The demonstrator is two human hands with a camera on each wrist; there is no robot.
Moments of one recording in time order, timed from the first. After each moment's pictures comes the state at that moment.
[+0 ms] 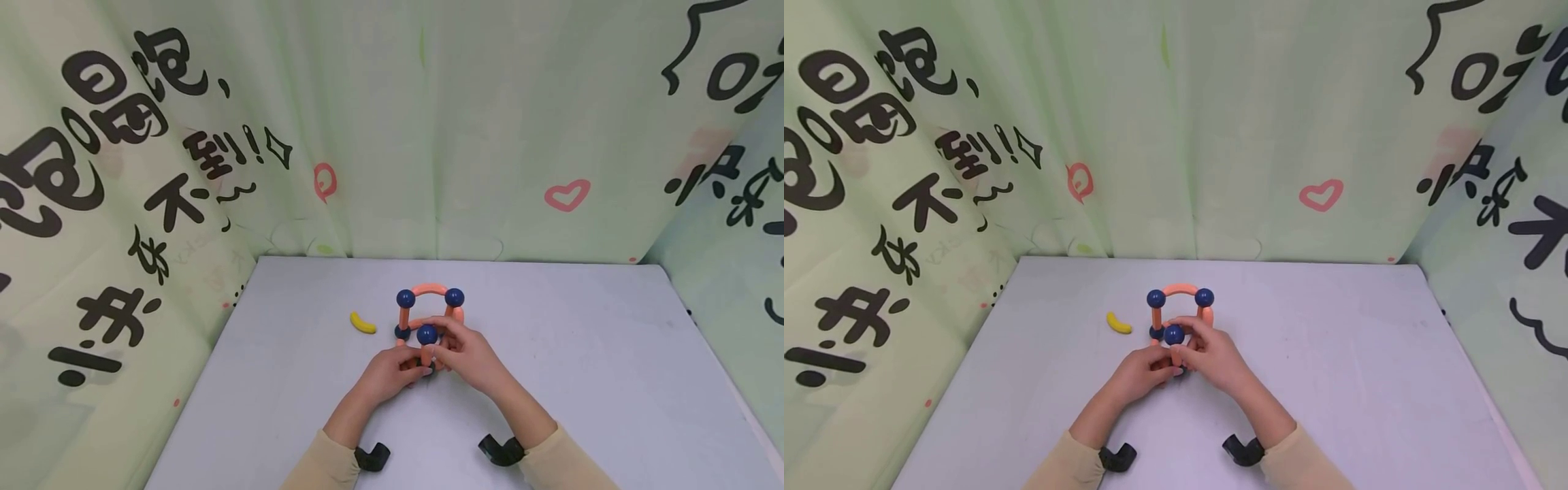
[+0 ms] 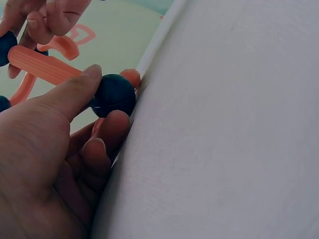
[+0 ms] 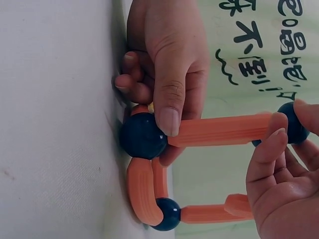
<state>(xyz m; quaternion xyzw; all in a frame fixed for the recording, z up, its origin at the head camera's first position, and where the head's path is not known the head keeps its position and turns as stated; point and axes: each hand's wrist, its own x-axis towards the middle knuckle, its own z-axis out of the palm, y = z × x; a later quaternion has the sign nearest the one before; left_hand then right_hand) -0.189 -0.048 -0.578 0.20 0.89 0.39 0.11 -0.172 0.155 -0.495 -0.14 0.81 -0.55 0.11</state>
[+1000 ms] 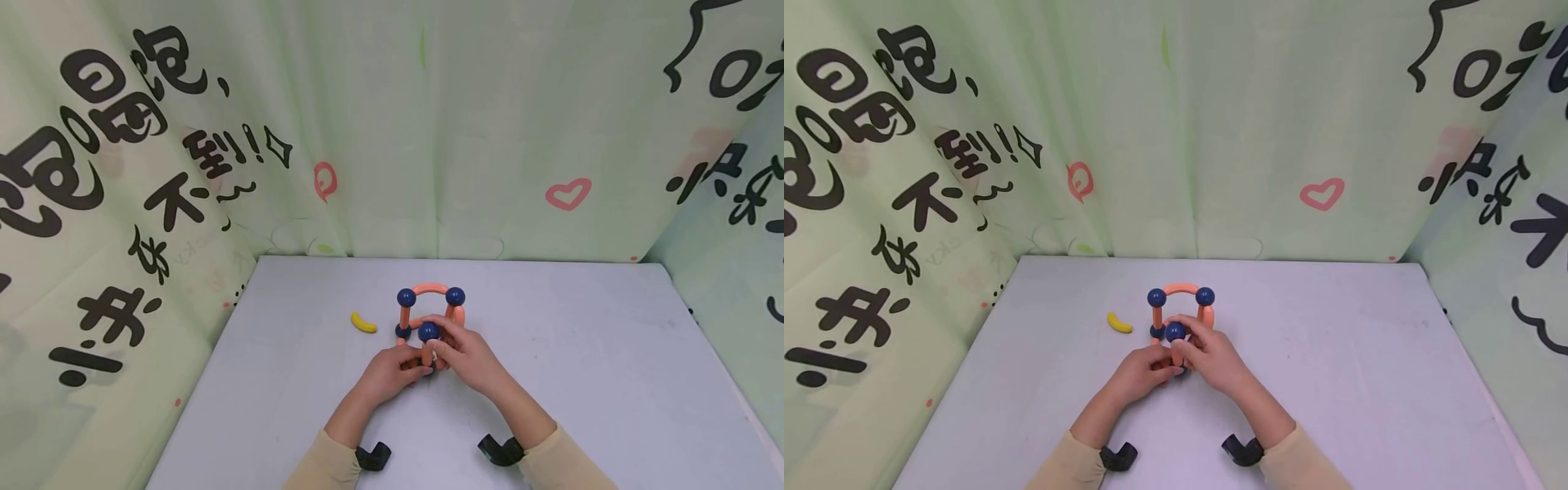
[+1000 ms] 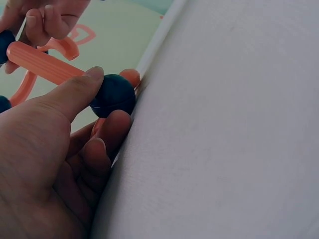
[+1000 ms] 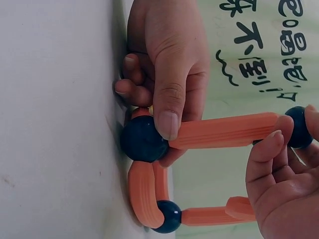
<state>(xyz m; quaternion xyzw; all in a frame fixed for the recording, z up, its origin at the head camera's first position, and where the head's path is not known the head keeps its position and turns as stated) -0.190 -0.048 -0.580 0.22 0.90 0.37 0.09 -0.172 0.152 -0.498 -0.16 0.82 -0.54 0.10</state>
